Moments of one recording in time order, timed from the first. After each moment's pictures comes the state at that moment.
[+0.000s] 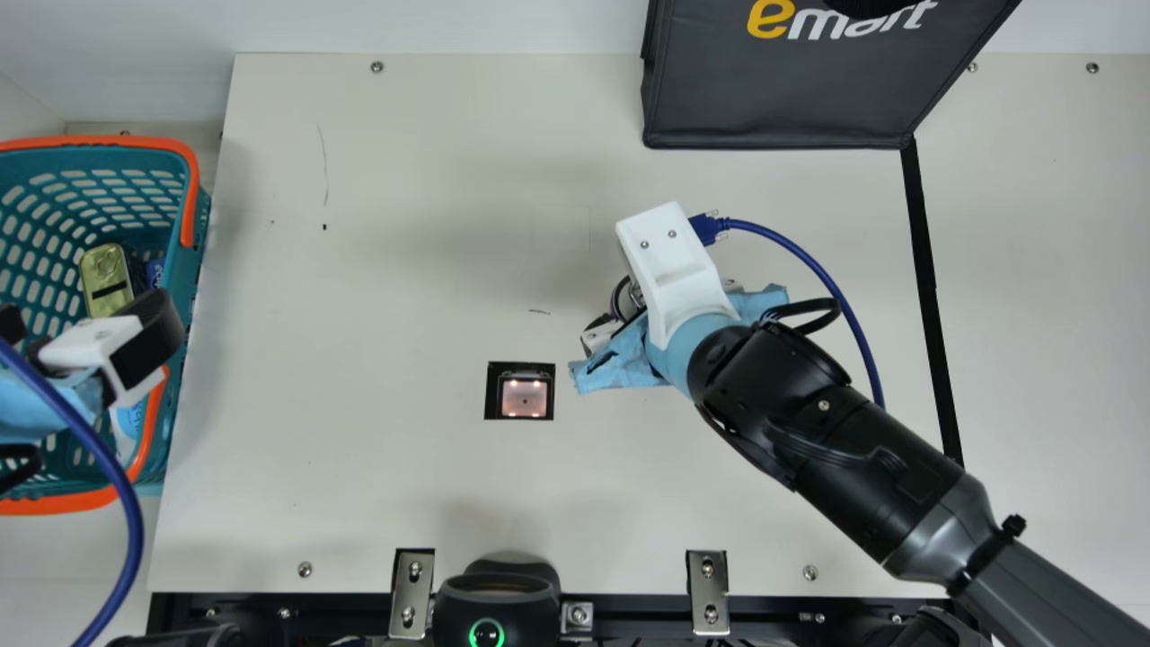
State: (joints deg) left arm 5.6 48.0 -65.9 -10.1 69.1 1.5; right arm 42.1 80.7 -60.0 -16.6 43.4 29.4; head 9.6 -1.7
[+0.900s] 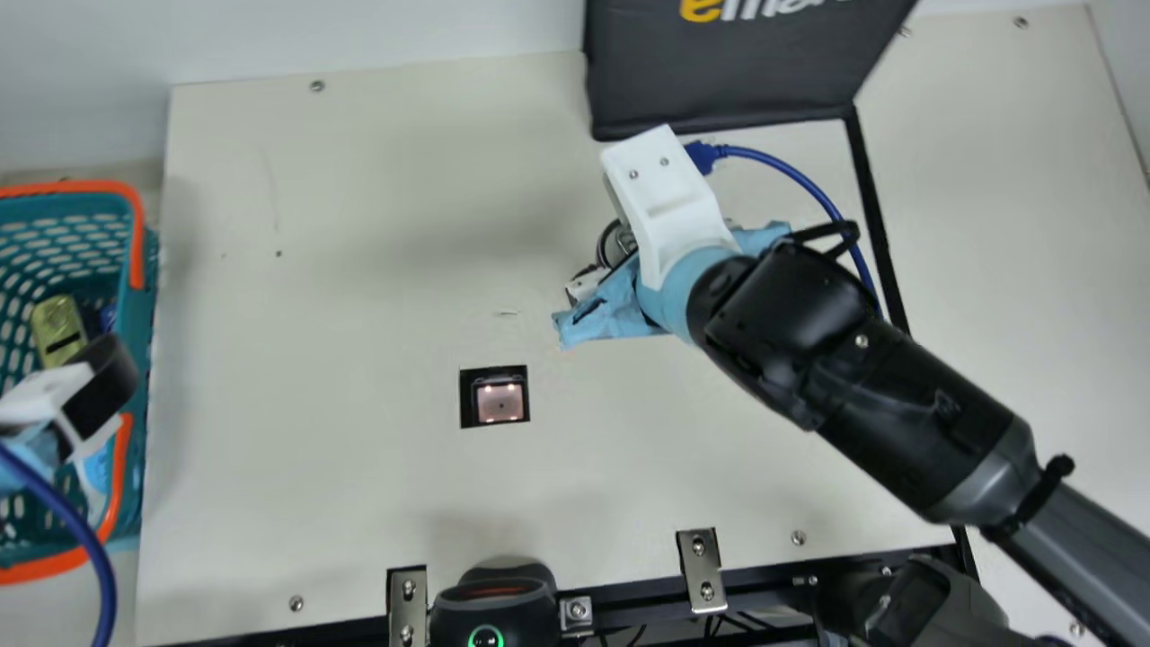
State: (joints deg) left arm 5.6 48.0 -65.9 -10.1 69.1 1.5; right arm 36.7 77.3 -69.5 -14.0 55.2 26.5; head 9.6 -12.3
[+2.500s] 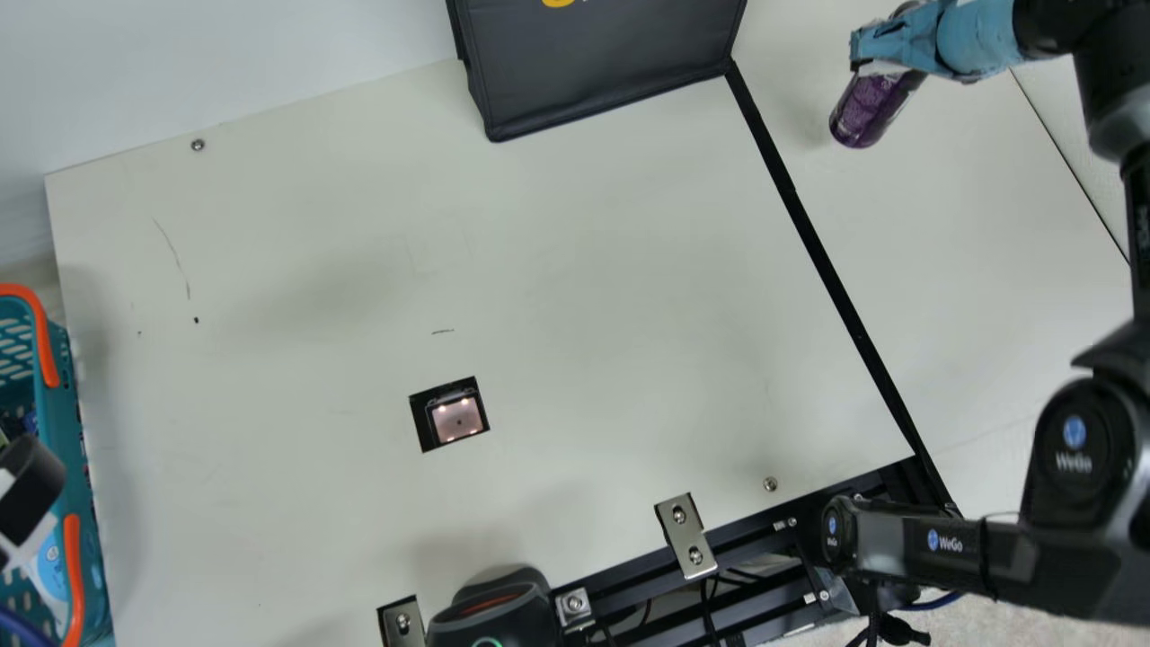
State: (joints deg) left arm 5.6 48.0 -65.9 -10.1 69.1 1.5; right arm -28.0 92.9 -84.8 4.2 53.3 -14.4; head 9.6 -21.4
